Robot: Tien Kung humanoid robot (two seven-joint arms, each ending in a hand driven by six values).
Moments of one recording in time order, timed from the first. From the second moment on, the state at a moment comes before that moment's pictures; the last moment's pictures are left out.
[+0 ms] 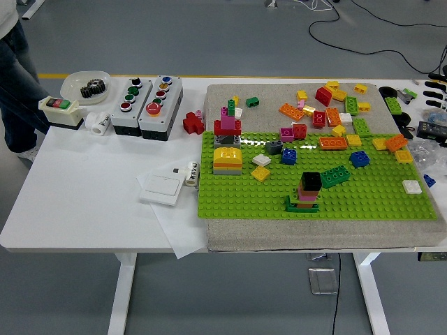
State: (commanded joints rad) left arm -0.10 0.09 -0.19 -0.26 0.18 0.08 0.51; right arm 0.63 -0.54 1.07 0.84 -0.95 0.01 0.20
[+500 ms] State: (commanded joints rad) left arm -0.09 0.08 -0.08 -0.25 0.10 0.18 0.47; right arm 0.70 -0.58 0.95 0.81 -1.52 -0.06 0.32
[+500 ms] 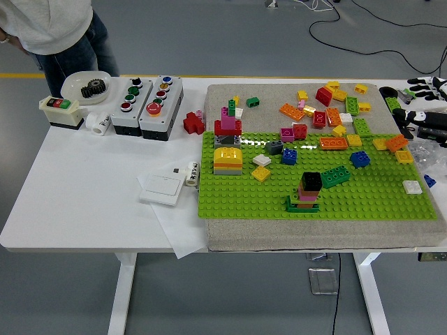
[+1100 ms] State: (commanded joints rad) left arm -0.10 0.08 -0.05 -0.26 0.10 0.18 0.46; right arm 0.84 -0.51 0.70 0.68 -1.81 -0.10 0.40
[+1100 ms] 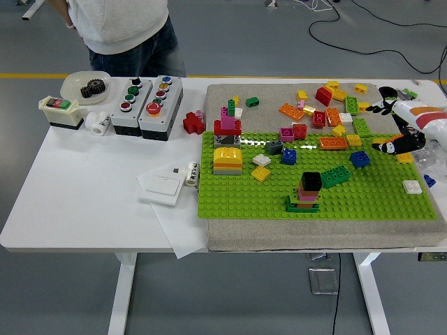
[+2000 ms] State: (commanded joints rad) left arm -0.12 0.08 -0.03 -0.27 0.14 0.19 0.45; right arm 0.91 -0.45 0.52 0.65 -2.02 -0.07 0.39
